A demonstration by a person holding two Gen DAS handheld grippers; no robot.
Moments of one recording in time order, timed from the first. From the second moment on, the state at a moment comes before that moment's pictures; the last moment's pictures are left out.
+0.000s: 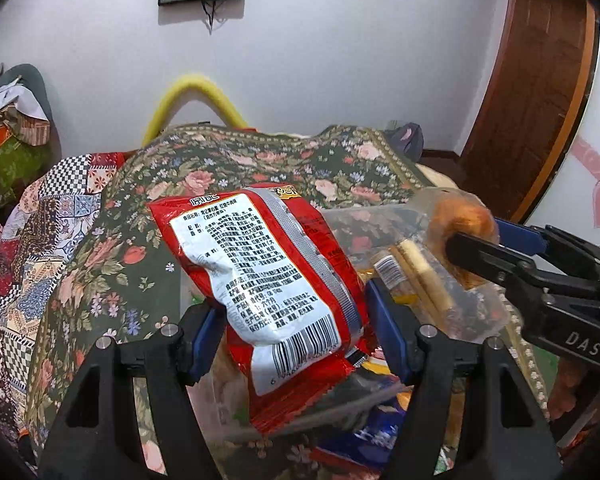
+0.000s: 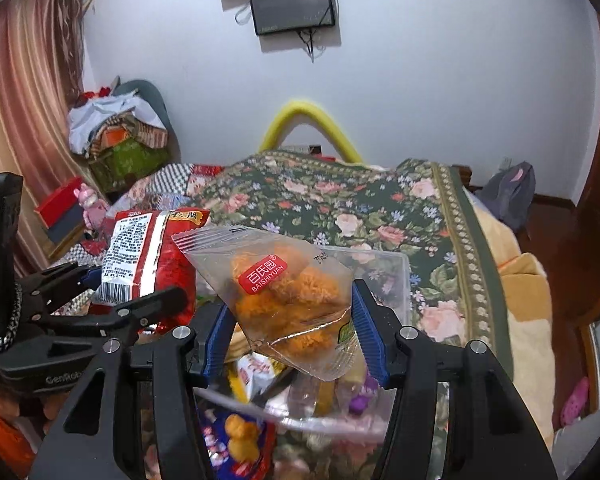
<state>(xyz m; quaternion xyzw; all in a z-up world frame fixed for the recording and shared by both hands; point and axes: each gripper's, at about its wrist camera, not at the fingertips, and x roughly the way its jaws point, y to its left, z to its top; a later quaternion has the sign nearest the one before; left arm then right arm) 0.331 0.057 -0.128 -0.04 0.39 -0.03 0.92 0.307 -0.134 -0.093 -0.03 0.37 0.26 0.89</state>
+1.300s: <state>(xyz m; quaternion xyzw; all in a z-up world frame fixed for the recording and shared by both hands) 0.249 0.039 -0.105 -0.05 0.40 -0.06 0.91 0.255 -0.169 -0.076 -0.07 0.37 0.25 0.89</state>
